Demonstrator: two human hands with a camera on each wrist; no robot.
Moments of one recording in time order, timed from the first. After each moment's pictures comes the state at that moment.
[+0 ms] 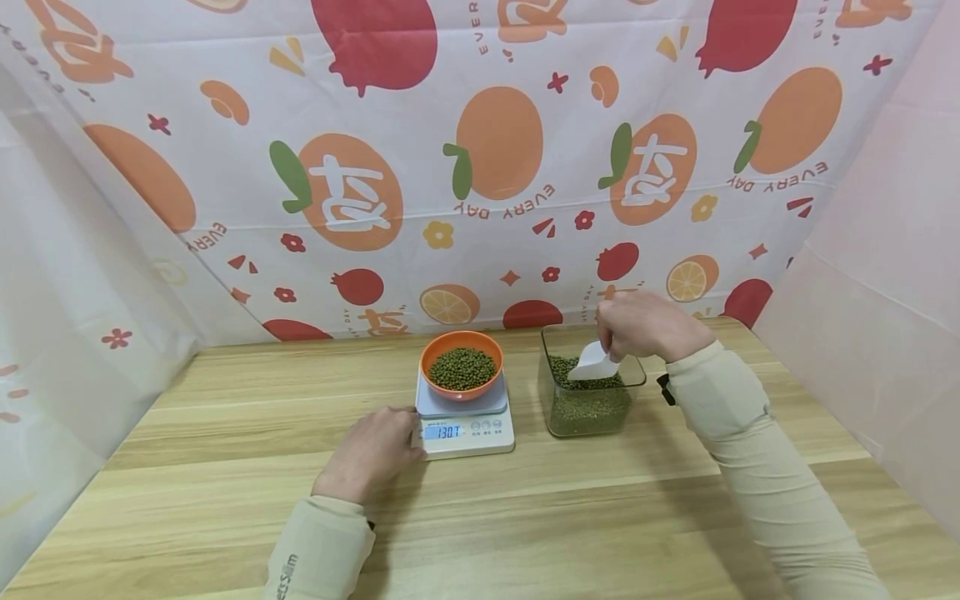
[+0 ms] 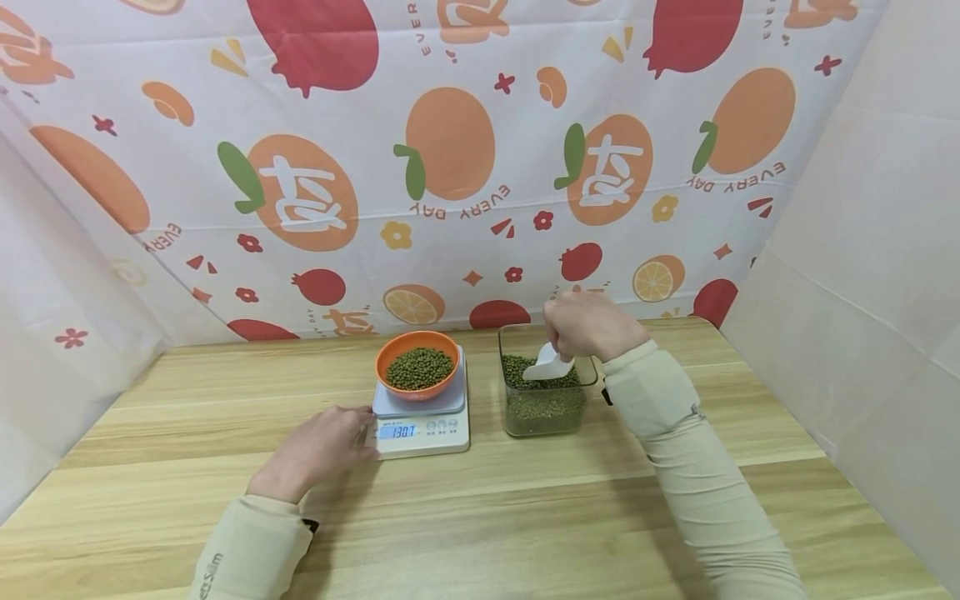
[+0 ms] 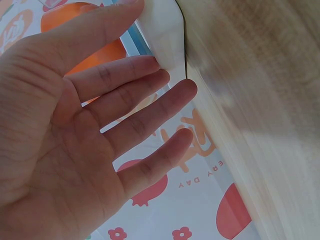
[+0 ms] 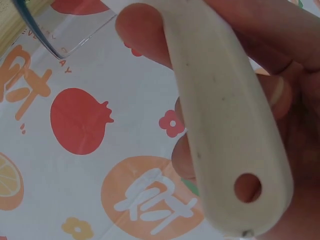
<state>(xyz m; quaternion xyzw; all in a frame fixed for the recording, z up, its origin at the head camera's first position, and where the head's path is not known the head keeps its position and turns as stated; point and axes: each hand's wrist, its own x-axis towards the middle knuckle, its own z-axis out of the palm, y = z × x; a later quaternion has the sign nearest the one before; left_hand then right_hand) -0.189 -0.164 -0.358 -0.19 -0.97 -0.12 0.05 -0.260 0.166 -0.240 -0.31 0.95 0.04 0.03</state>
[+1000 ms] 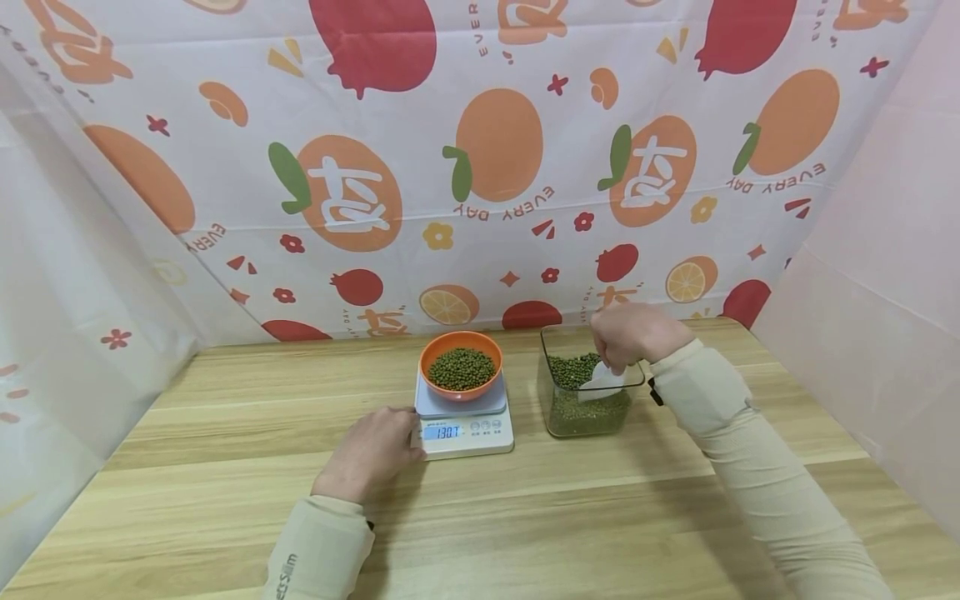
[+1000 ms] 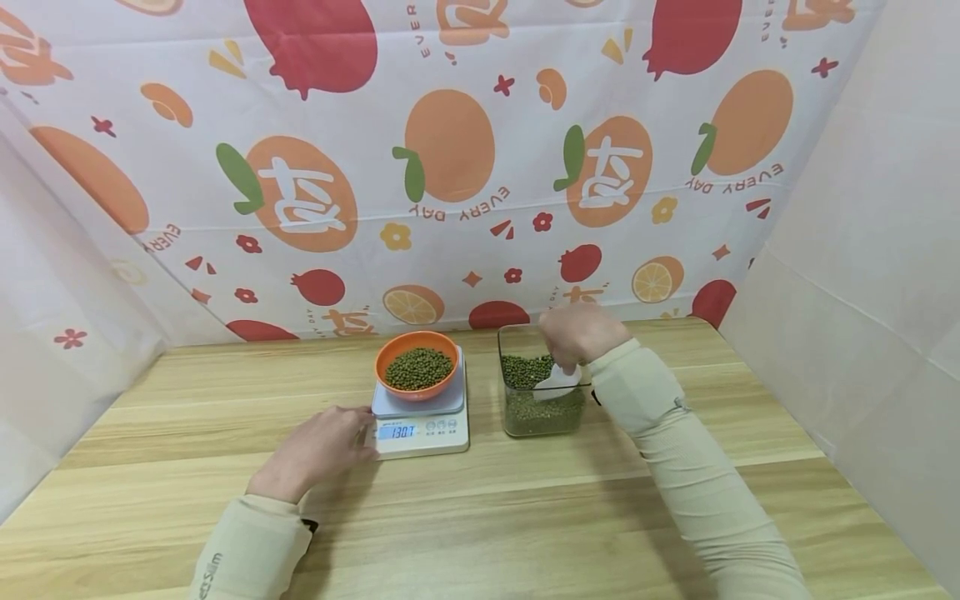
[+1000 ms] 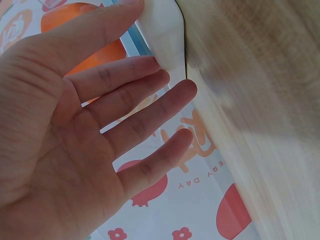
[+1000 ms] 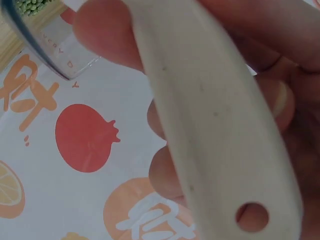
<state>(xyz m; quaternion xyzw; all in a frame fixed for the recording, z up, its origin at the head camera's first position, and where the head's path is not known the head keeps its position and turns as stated) -0.189 -0.164 -0.357 -0.19 -0.97 -0.13 0.04 -0.262 0.156 -0.244 -0.27 0.95 0.07 0.13</state>
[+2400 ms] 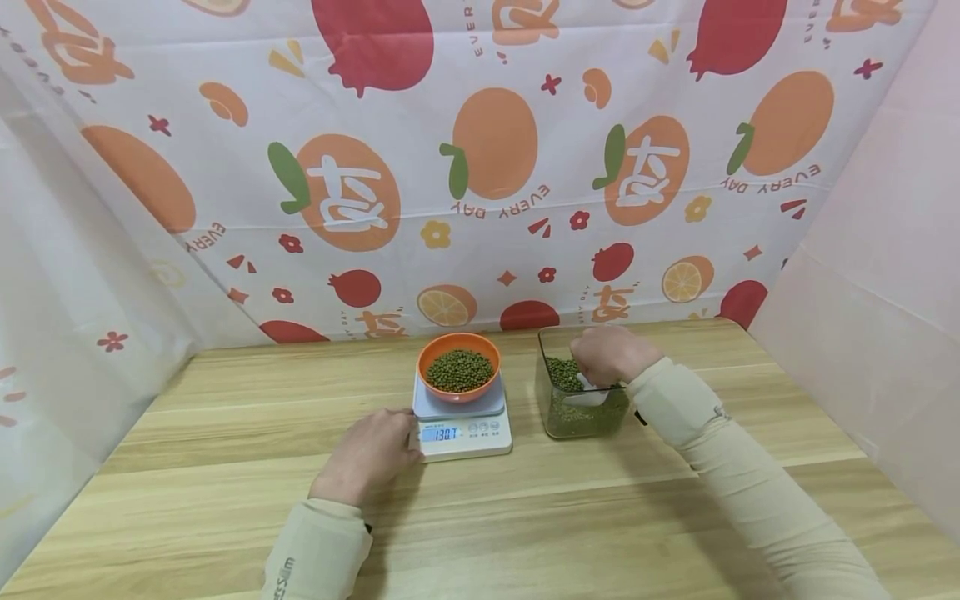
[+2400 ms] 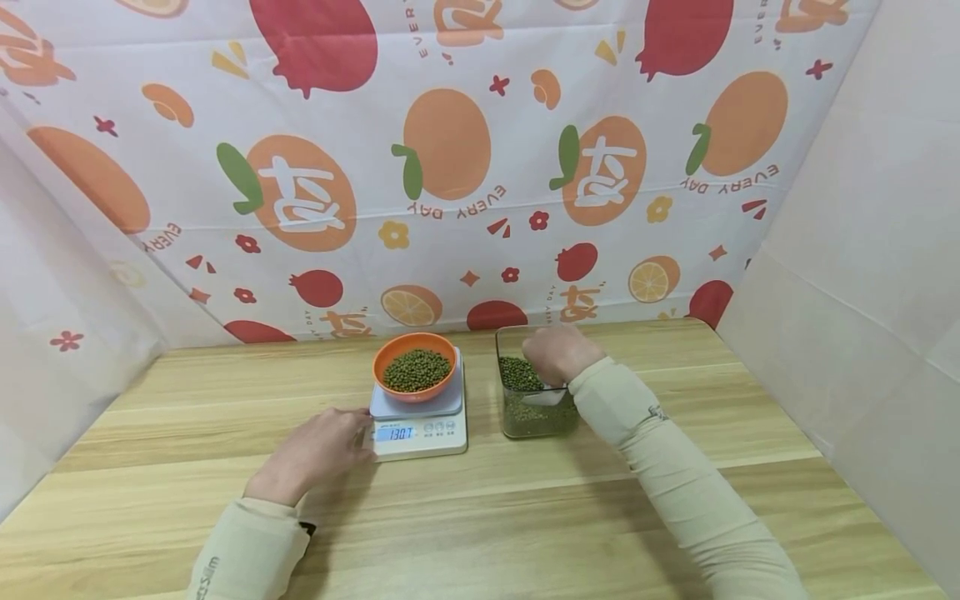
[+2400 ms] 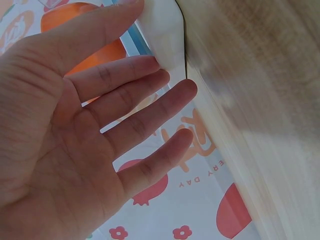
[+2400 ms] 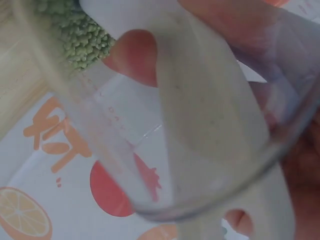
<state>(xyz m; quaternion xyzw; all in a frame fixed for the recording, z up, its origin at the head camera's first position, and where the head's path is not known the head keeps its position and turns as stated) -0.183 -0.162 -0.361 -0.20 -0.97 -0.13 0.05 -0.267 0.148 -0.292 -0.33 0.94 0.07 0.08</state>
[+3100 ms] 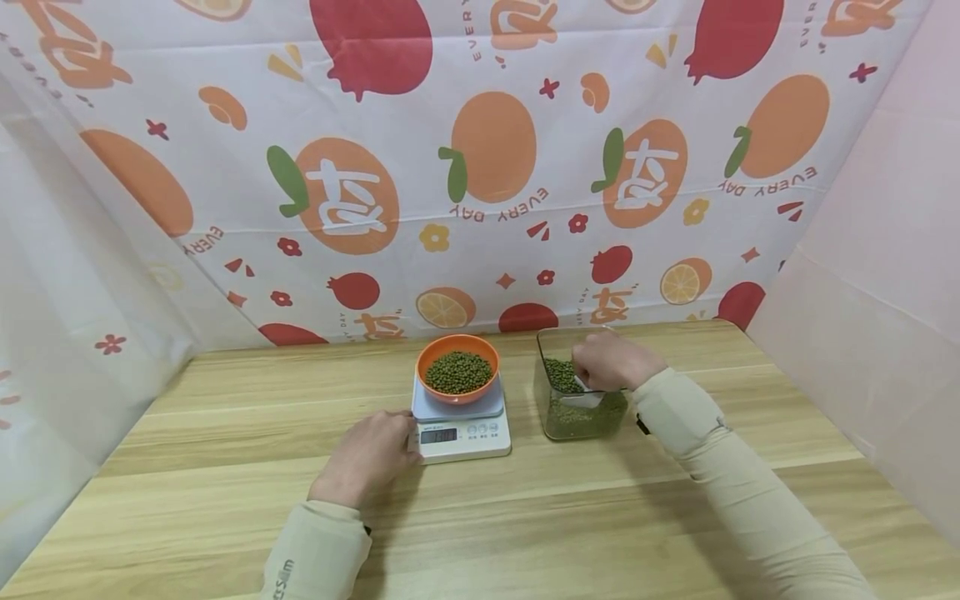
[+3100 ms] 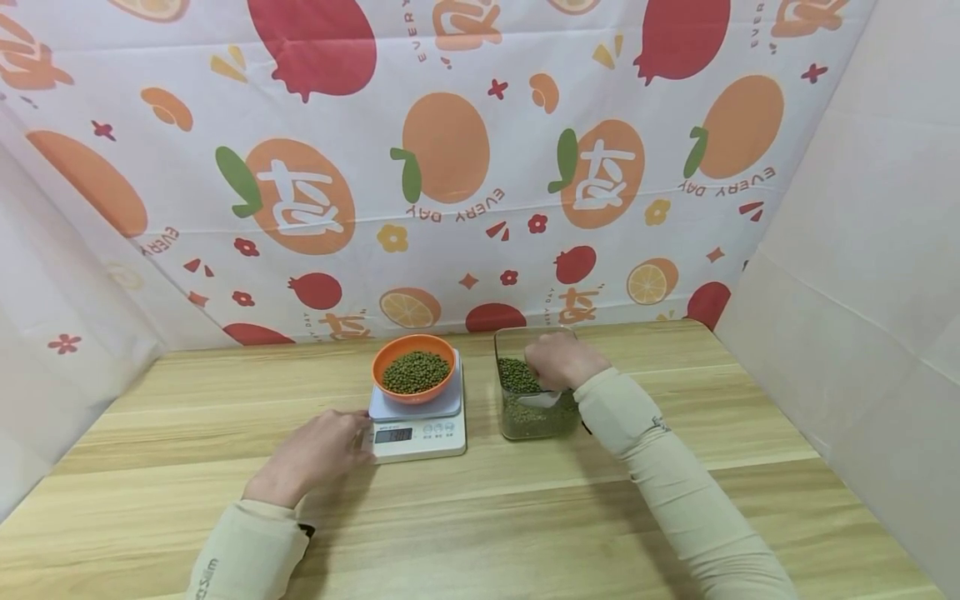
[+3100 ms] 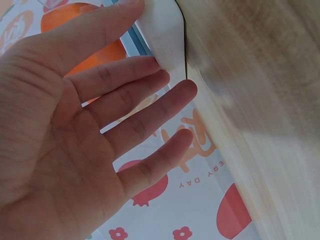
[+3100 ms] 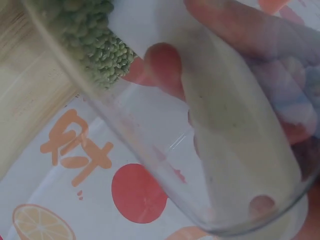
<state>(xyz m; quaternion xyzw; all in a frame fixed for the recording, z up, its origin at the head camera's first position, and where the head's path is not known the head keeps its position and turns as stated) -0.184 -0.162 -0.360 -0.19 -0.97 -0.13 0.05 -0.268 0.156 -0.302 -0.36 0.93 0.00 0.05</state>
